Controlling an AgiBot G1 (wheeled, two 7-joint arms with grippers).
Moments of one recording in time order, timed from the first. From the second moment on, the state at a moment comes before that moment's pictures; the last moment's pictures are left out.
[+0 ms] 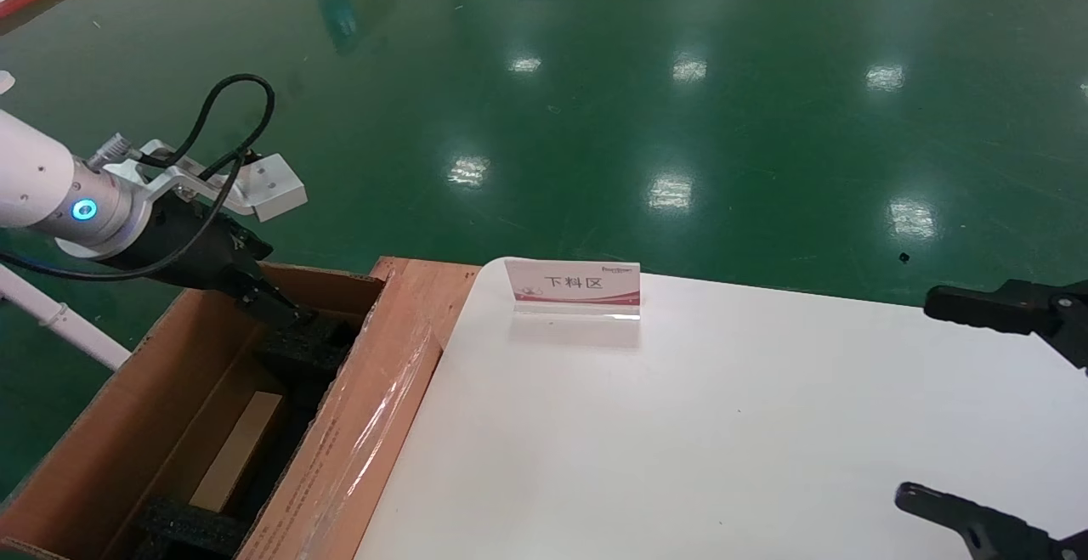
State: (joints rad) left arm -2.49 0.54 2.27 -1.27 1.35 0.99 -1.07; right arm 1.08 -0.60 -0.30 1.28 -0.71 -1.49 0.18
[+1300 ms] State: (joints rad) left arm -1.60 0.58 1.02 -1.28 0.96 1.31 -0.51; right arm 1.08 -0.60 -0.30 1.28 -0.72 -1.49 0.18
